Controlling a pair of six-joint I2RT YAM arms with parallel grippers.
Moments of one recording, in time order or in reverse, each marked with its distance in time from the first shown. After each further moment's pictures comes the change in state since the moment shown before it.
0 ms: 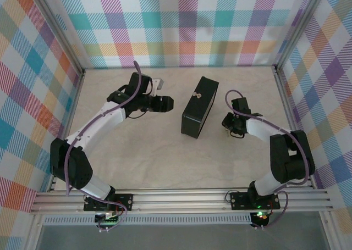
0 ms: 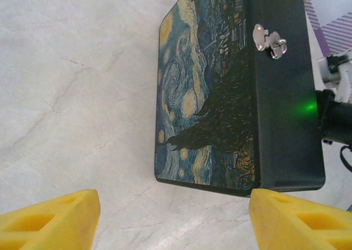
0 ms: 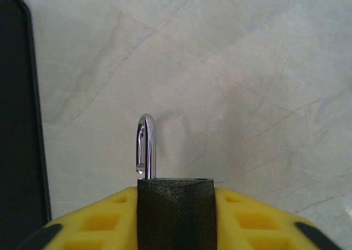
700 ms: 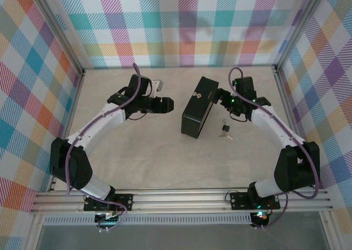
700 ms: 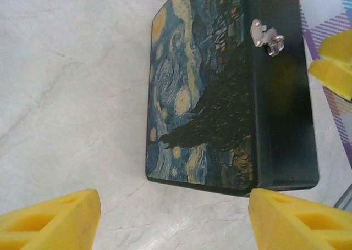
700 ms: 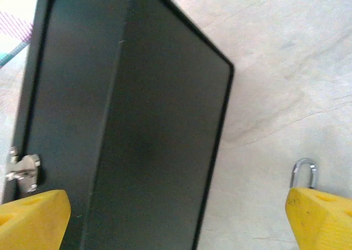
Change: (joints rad) left arm 0.009 0.002 -0.057 0.056 0.050 -0.033; right arm 0.050 -0.103 0.304 -0.146 -0.198 -0.075
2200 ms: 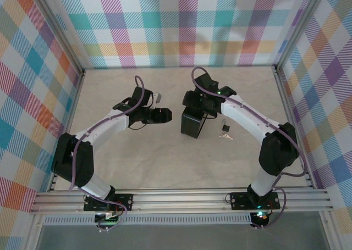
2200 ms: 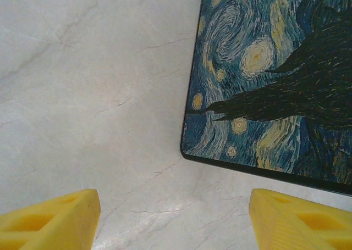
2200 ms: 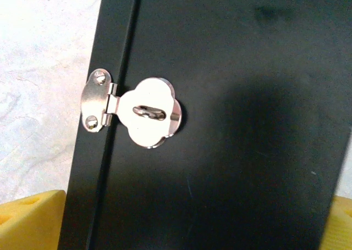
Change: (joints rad) left arm 0.005 0.023 -0.185 0.110 -0.035 -0.067; right arm 0.343 0.252 0.340 -0.274 0.327 0.168
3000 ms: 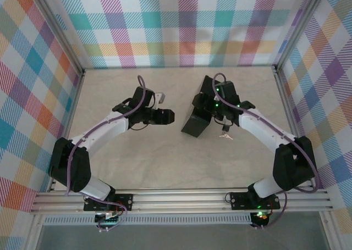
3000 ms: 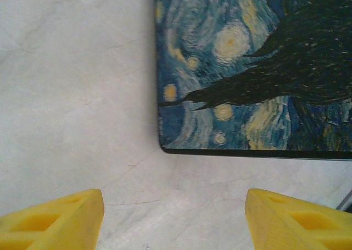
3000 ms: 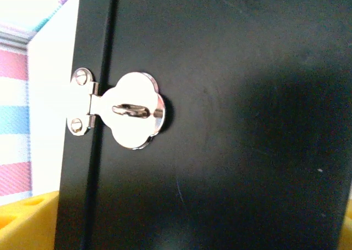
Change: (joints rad) left arm -0.069 -0.044 0.018 -0.018 0.020 0.035; right arm -0.171 -0.227 -0.401 0.415 -0.357 -0.013
